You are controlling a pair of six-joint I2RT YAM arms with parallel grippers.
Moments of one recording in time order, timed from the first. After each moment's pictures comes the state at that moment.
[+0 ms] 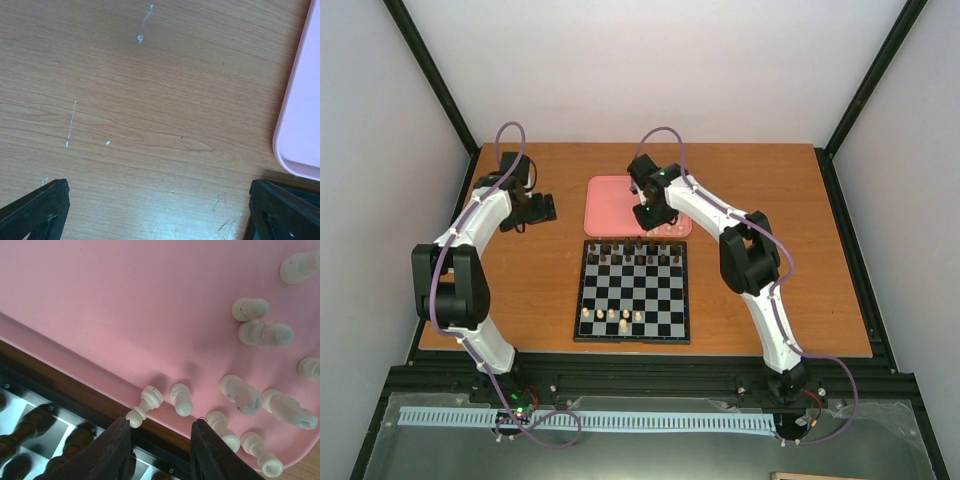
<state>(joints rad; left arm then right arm) -0.04 1.70 1.35 -0.82 -0.06 -0.31 0.63 2.30 2.06 -1.04 0.04 0.12</state>
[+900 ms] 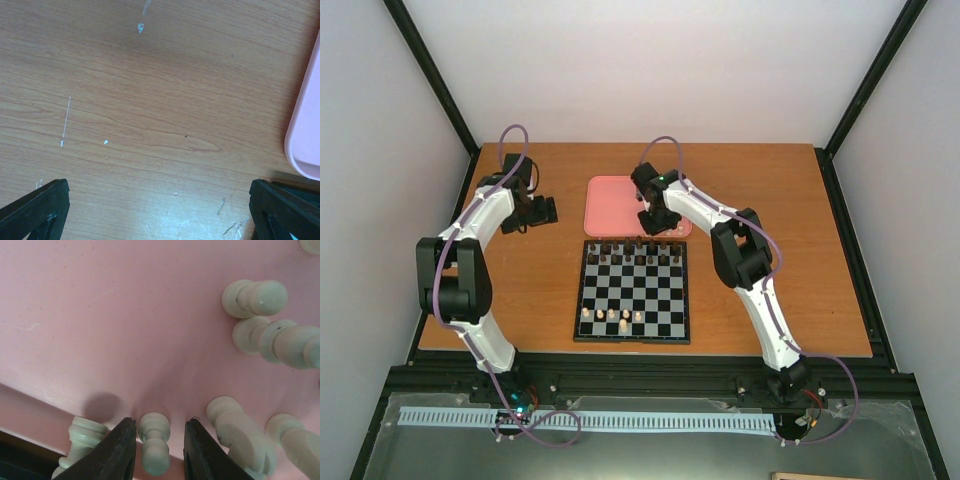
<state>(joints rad) -0.04 1.74 1.36 -0.83 -0.06 -0.31 0.60 2.41 2.07 -1.02 0.07 0.12</state>
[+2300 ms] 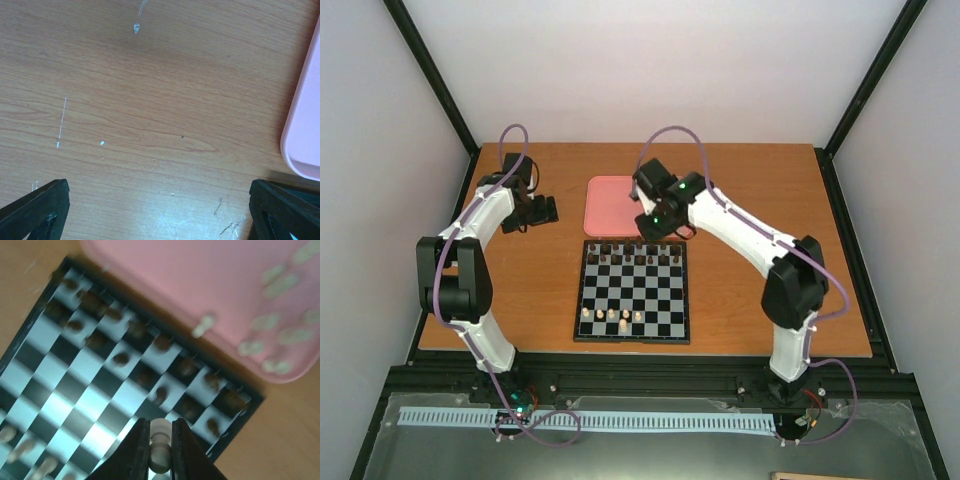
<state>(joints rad) -0.04 1.75 1.37 -0.83 -0.05 -0.31 0.70 1.93 1.81 -1.03 -0.01 0.13</state>
